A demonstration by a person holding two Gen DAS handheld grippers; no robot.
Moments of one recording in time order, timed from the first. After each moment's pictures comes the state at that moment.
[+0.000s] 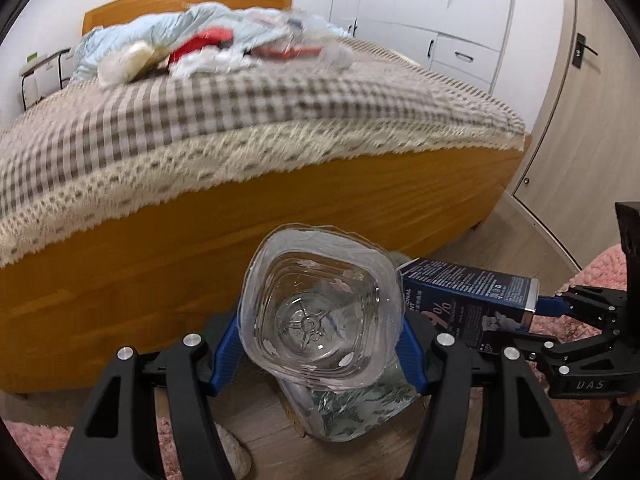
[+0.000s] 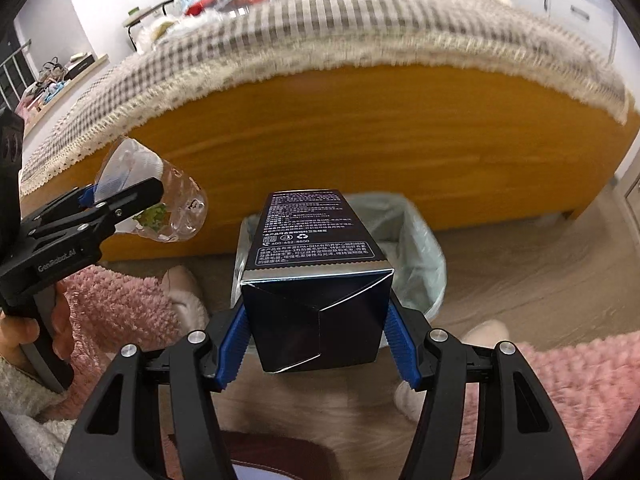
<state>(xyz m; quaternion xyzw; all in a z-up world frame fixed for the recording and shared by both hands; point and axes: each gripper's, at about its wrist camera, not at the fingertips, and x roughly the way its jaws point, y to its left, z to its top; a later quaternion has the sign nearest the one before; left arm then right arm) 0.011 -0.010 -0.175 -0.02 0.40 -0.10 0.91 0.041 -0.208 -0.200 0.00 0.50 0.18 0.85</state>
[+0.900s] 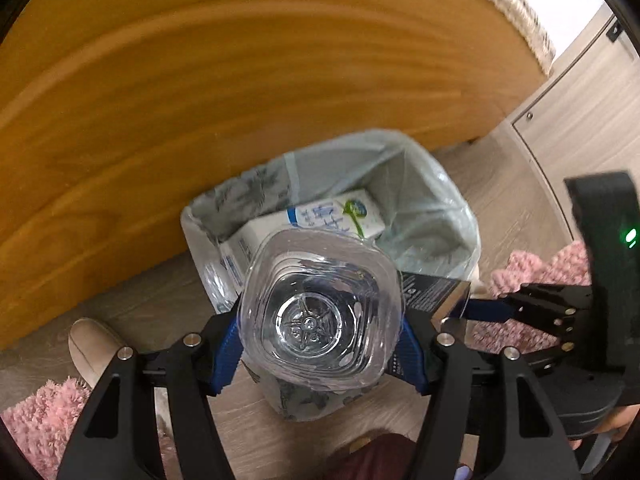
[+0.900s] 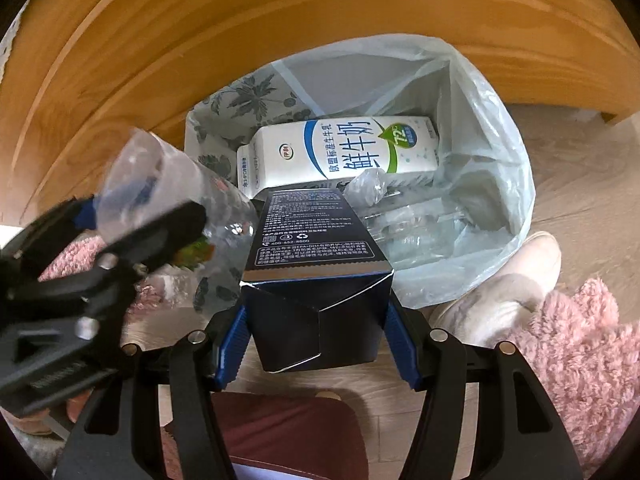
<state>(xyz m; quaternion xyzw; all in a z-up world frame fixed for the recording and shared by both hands) 0.068 -0.045 -0.300 -0.05 0.57 -0.15 0.80 0.095 -0.182 -0.317 0.00 0.68 0.14 0.72</state>
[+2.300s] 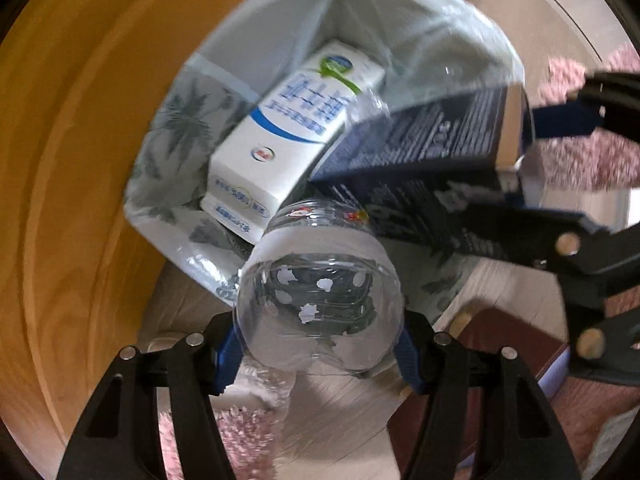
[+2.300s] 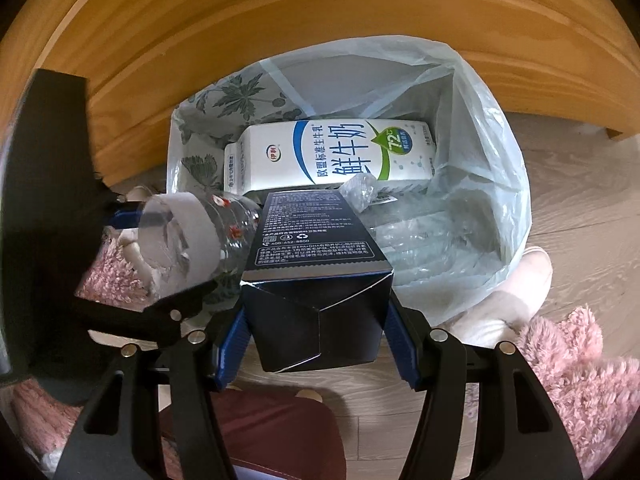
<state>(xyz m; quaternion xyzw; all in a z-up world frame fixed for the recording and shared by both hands) 0.088 -0.092 -0.365 0.23 0.71 -0.23 0.63 0.117 -0.183 -0.323 -0.02 0.70 0.15 0.70</state>
